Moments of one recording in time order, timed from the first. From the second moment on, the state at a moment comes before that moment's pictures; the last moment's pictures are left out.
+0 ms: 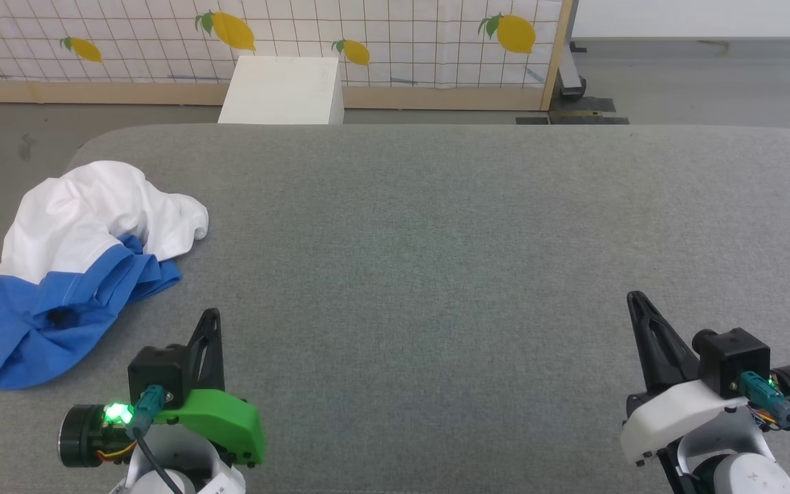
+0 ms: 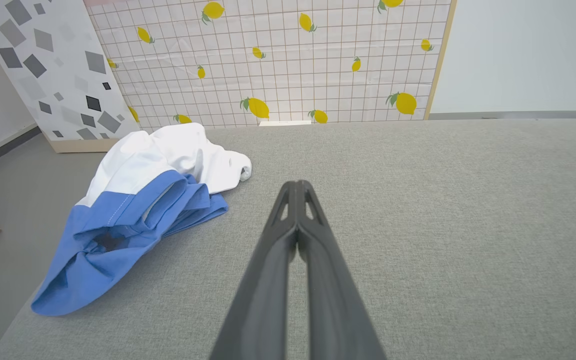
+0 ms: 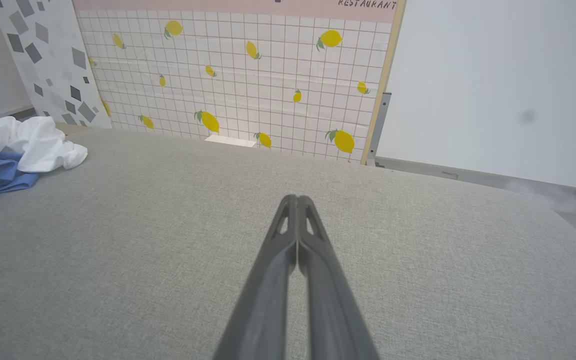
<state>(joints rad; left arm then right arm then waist) -0.01 0.05 0.00 0.00 -0.01 -0.01 0.00 -0.01 -0.05 0.00 0.01 0.01 0.13 0.00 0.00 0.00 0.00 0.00</state>
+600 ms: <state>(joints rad) -0.01 0.05 0.00 0.00 -0.01 -0.01 0.00 -0.01 -0.05 0.00 0.01 0.01 0.13 0.00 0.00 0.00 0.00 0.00</state>
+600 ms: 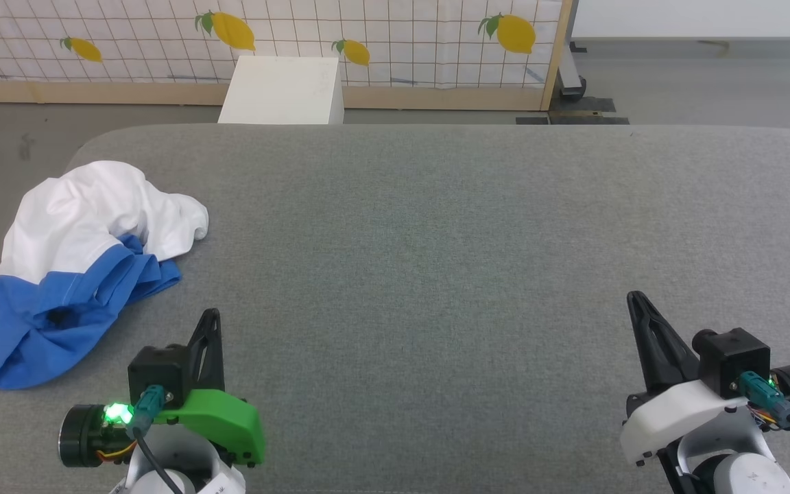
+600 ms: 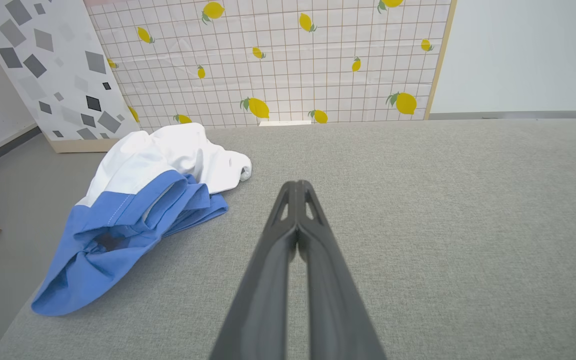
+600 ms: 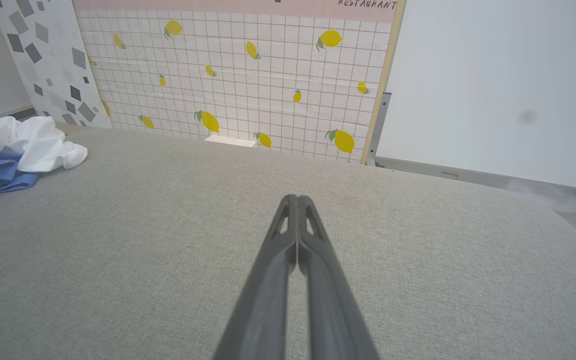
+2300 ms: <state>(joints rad) -0.02 0.06 -0.04 0.05 -0.05 0.03 -0.08 -0.01 -0.05 -0.01 0.02 0.01 0.13 -0.05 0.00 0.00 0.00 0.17</state>
